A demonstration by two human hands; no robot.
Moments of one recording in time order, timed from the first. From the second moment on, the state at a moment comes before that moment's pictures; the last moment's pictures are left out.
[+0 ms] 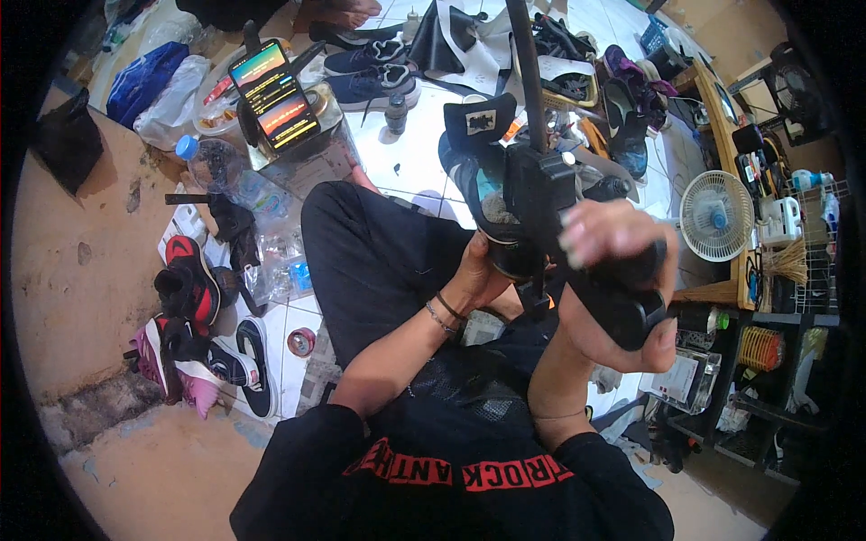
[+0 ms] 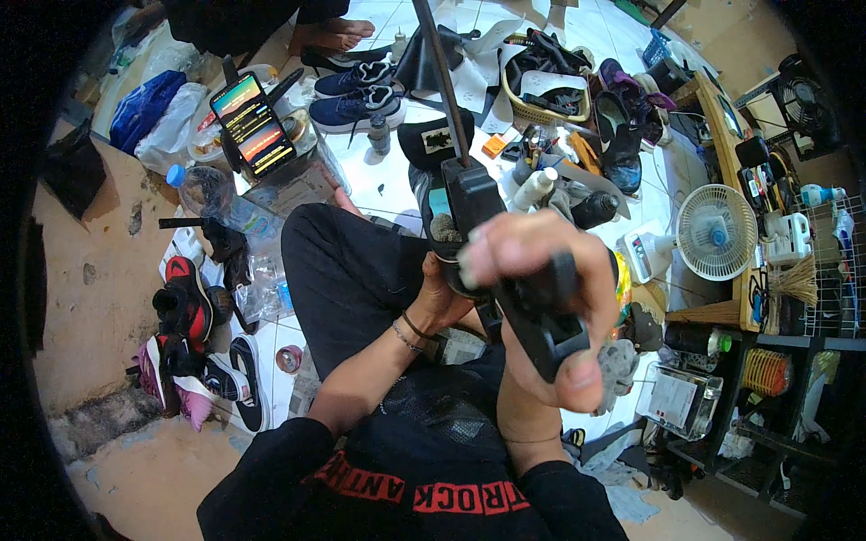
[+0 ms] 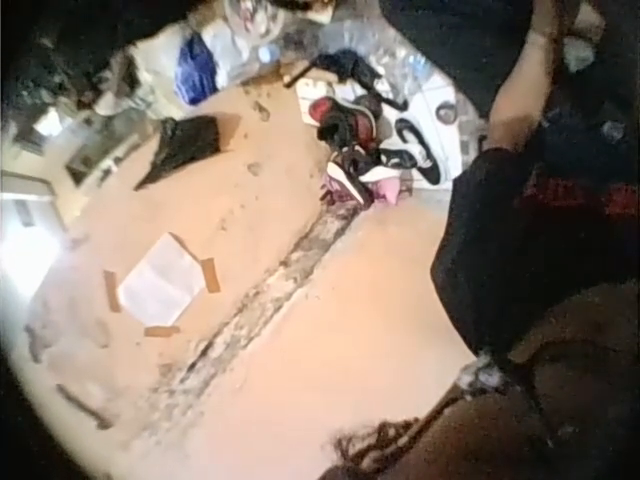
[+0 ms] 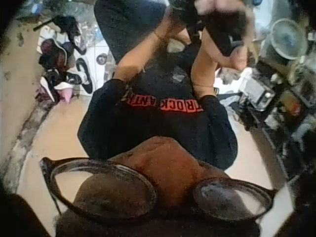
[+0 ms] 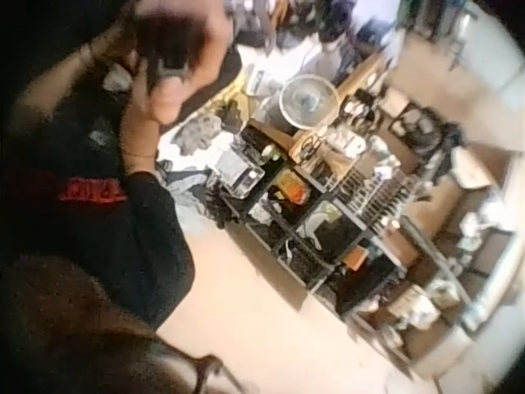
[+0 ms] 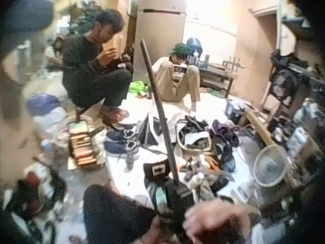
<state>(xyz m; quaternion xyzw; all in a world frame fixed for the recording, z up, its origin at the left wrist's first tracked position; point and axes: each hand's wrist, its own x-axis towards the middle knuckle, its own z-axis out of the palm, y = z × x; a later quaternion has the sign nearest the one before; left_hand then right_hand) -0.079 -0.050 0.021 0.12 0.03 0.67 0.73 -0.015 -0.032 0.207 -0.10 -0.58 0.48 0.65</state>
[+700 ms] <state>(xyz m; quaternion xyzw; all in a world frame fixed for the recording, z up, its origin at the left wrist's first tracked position) -0.081 -0.047 0.035 0.14 0.04 0.68 0.72 -0.011 -0.027 0.208 -0.03 -0.63 0.47 0.61</state>
